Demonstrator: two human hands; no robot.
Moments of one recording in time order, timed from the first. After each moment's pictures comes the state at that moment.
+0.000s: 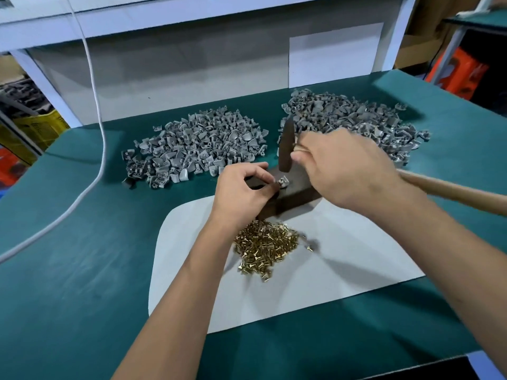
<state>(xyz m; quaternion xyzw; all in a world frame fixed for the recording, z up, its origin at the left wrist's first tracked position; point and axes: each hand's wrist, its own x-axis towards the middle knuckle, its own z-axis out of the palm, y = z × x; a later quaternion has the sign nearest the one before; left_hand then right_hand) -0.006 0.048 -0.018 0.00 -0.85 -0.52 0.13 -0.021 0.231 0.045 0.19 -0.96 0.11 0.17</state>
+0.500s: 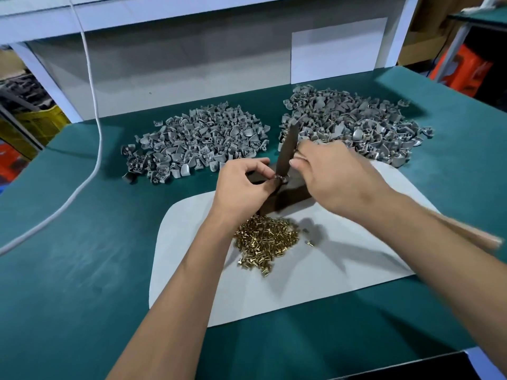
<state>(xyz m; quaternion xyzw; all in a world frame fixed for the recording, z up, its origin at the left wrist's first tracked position) -0.007 0.049 -0.018 0.00 -0.85 -0.52 0.11 -0.015 0.227 0.030 0.21 -0.97 0.11 0.10</state>
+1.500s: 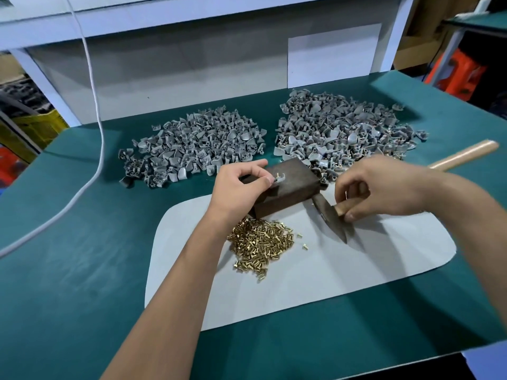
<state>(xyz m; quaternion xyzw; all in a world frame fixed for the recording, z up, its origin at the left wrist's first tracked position) -0.008 0.048 -0.018 0.00 -0.80 -0.60 0.09 -0.041 0.310 0.029 0.30 -0.93 0.14 -0.13</state>
